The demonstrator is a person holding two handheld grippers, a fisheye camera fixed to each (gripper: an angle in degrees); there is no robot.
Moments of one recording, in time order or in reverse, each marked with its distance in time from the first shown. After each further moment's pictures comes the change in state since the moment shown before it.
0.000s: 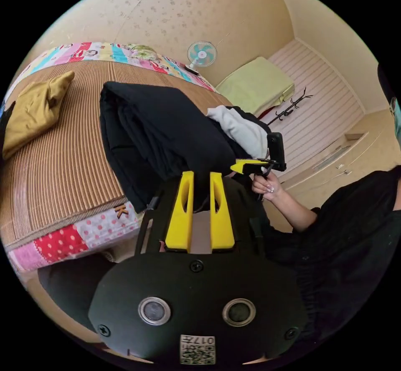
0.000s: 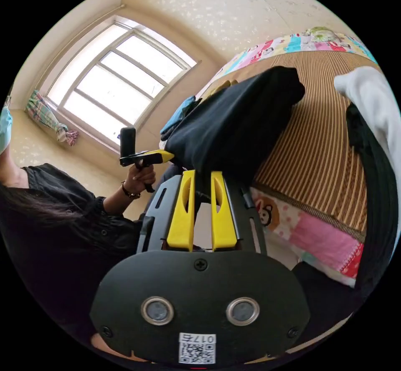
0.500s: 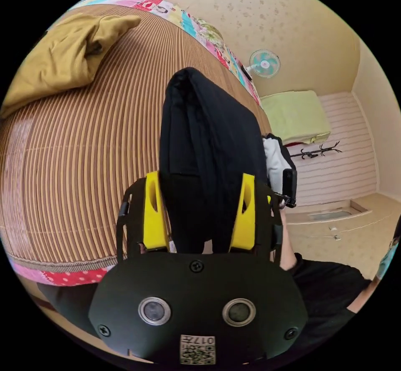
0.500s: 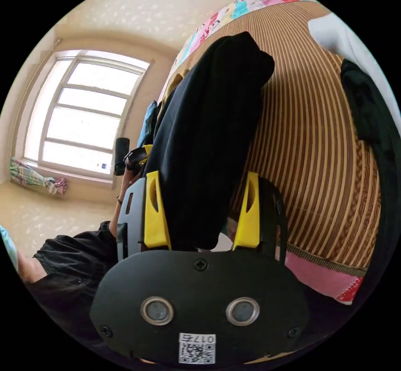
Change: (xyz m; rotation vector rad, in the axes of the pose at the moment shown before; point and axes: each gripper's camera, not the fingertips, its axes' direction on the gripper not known) left arm -0.152 -0.143 -0.012 -0.054 0.009 -0.385; right arm 0.051 -0.118 0.048 -0.068 0.002 0.329
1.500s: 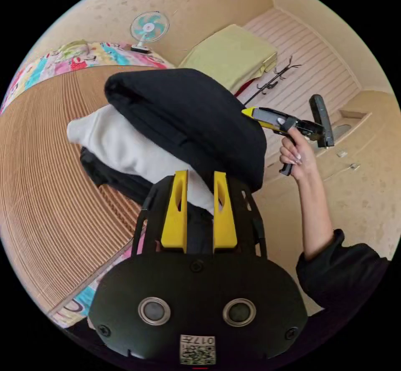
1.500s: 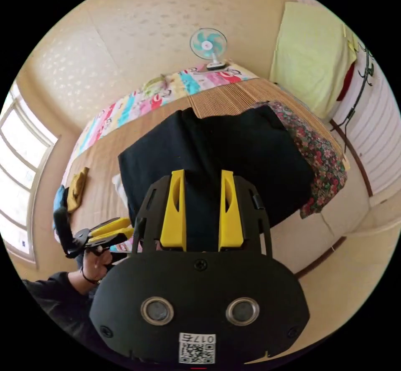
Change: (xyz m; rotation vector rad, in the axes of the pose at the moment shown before) left arm 0.345 0.030 0.249 -0.122 0.004 0.517; right arm -0.096 0.071 -0.258 0.499 0.828 0.280
